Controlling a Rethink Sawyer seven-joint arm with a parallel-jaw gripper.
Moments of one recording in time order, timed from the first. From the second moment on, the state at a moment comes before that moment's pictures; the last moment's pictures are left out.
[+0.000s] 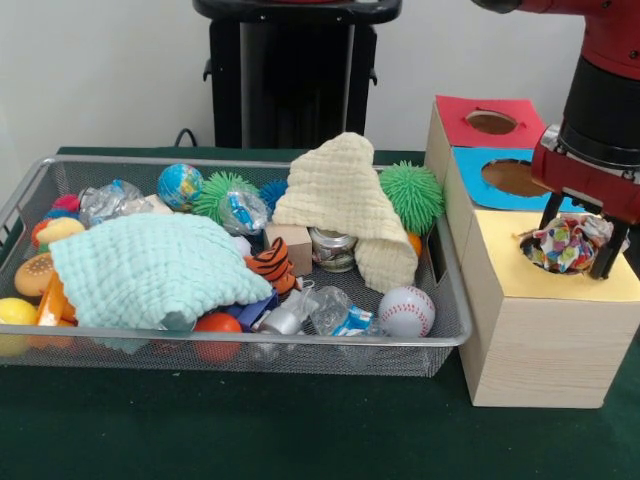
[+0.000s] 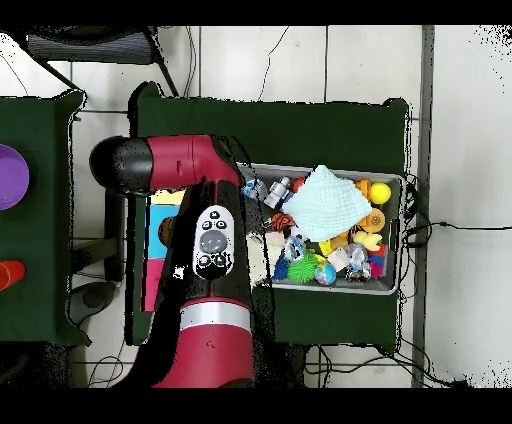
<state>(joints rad) 0.11 -0.41 -0.08 1.14 0.05 0.85 2.53</state>
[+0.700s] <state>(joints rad) 0.11 -0.42 -0.14 1.13 0.05 0.87 2.53</state>
